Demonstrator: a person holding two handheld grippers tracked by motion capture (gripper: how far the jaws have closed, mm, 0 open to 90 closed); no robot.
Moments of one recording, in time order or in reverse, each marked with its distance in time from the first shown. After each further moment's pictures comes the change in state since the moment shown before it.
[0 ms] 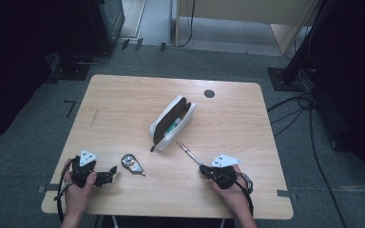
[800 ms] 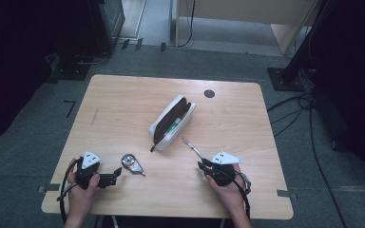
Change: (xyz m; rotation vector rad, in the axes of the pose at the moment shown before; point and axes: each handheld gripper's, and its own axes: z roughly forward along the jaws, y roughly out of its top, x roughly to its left) left arm -0.015 0.003 -0.005 -0.038 -0.068 0.017; right arm 0.001 0.008 0.001 -0.083 -0.084 0.076
